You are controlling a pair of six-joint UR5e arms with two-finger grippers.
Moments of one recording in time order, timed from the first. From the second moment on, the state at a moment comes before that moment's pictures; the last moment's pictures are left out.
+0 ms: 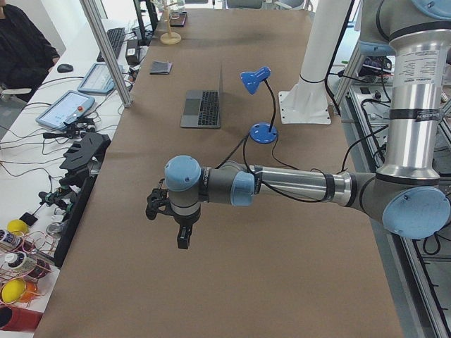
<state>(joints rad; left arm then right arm) -1.60 -1.56 -1.66 -1.58 -2.33 0.03 1.54 -1.47 1.66 -1.70 2.37 -0.03</state>
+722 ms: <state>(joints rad) -1.59 -1.66 -1.68 -1.58 -2.36 -0.15 1.51 -1.42 1.68 -1.69 2.40 0.12</state>
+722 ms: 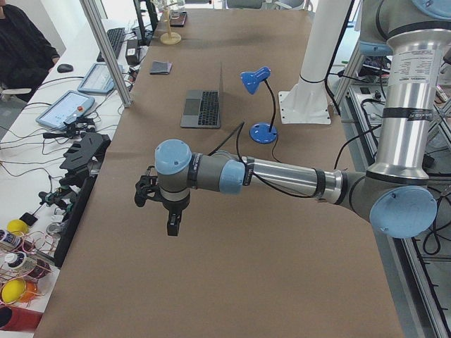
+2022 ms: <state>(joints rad) -0.93 -2.00 -1.88 -1.86 -2.43 -1.23 1.16 -1.32 1.90 -1.61 2.61 0.71</state>
